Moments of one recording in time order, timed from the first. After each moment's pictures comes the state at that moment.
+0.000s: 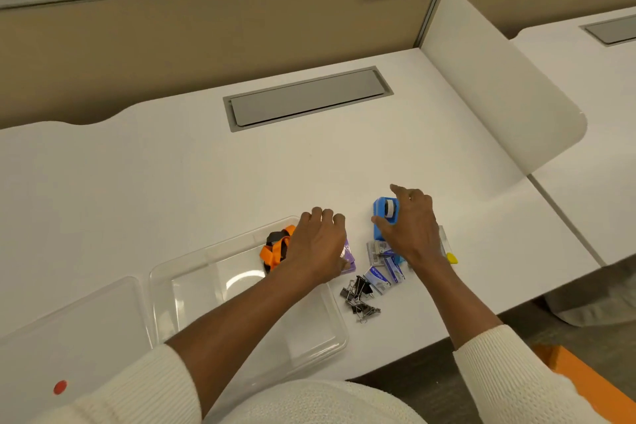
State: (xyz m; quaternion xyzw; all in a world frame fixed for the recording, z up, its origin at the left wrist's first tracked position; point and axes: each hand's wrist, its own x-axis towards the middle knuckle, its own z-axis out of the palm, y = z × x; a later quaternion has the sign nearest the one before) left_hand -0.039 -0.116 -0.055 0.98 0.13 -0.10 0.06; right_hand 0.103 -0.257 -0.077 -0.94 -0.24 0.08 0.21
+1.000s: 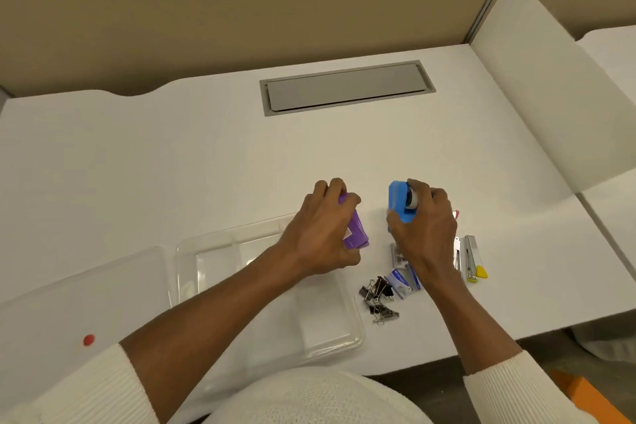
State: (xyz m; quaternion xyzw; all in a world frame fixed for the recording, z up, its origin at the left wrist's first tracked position) left_hand -0.069 -0.082 -0.012 0.97 0.15 0.00 0.20; right_hand 0.076 -0.230 -0.067 -0.92 -0.26 0.00 0.30
